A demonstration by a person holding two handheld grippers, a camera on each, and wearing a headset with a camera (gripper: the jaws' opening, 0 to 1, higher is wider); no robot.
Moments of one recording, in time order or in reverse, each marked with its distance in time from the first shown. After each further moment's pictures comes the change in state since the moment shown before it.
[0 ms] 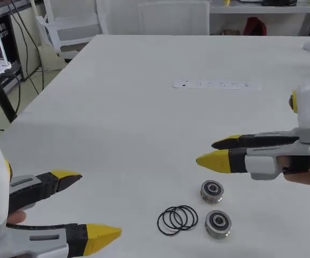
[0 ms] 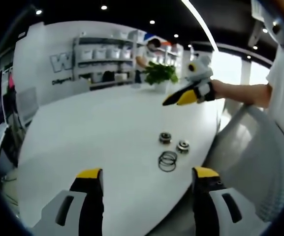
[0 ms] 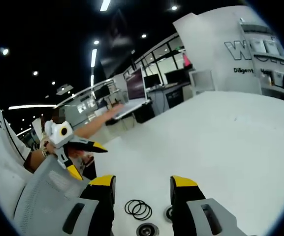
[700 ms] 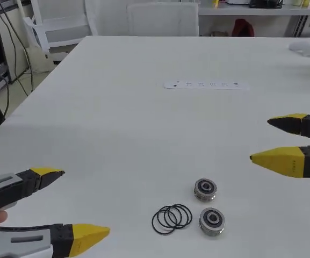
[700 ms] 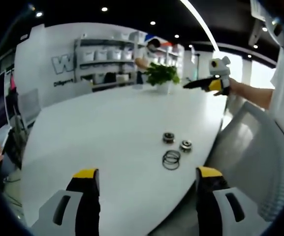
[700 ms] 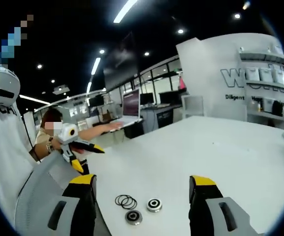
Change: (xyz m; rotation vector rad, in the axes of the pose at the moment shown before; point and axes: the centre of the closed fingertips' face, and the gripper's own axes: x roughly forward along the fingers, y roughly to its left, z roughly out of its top) left arm -0.009 0.009 0.000 0.012 -0.001 0.016; right arm -0.085 -0.001 0.008 -0.147 -0.135 -0.127
